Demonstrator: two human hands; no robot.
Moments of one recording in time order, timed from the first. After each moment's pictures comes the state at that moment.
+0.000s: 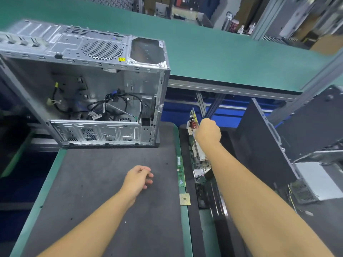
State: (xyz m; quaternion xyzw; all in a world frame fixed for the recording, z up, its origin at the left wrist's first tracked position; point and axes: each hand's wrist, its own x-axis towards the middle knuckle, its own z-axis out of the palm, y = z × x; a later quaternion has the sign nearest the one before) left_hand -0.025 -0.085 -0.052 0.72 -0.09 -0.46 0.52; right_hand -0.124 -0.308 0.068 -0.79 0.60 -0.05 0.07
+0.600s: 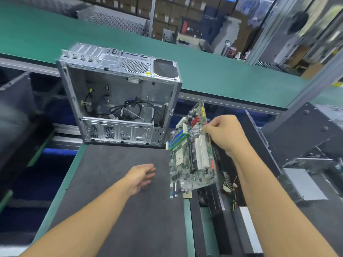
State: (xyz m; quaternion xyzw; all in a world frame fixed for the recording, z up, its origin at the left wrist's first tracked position) left_hand -0.017 -0.039 -0.023 0.62 -0.03 -0.55 0.56; right_hand -0.184 -0.178 0.211 -0.82 0.49 -0.19 0.23
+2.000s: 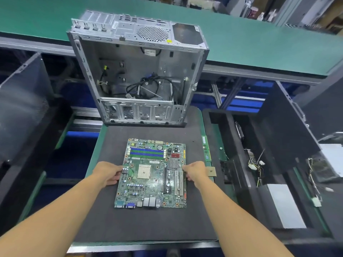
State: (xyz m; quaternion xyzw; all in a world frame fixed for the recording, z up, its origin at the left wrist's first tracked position) left_hand 0.097 0.088 -0.079 0.82 0.04 -0.44 0.36; right_hand -0.145 -0.114 -0.080 -0.57 0.67 -0.03 0.48
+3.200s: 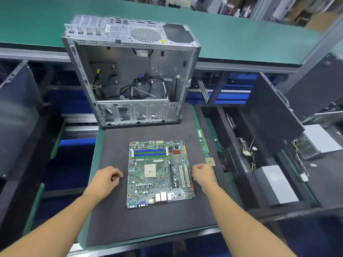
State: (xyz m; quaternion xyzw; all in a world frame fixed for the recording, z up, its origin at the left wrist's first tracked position) left_hand 0.107 0.141 -0.084 0.83 -0.45 -0.26 0.20; right_hand -0.178 -0.074 -0.084 -0.57 0.68 -0.07 0.46
